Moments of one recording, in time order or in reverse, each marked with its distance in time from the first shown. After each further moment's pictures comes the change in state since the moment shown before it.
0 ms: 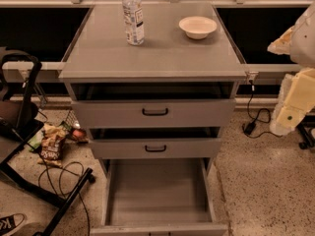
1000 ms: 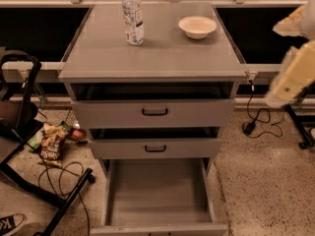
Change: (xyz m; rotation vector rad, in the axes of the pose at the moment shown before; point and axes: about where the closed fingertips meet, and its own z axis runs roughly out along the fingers) arm -0.008 -0.035 -0.016 0.025 -0.152 0.098
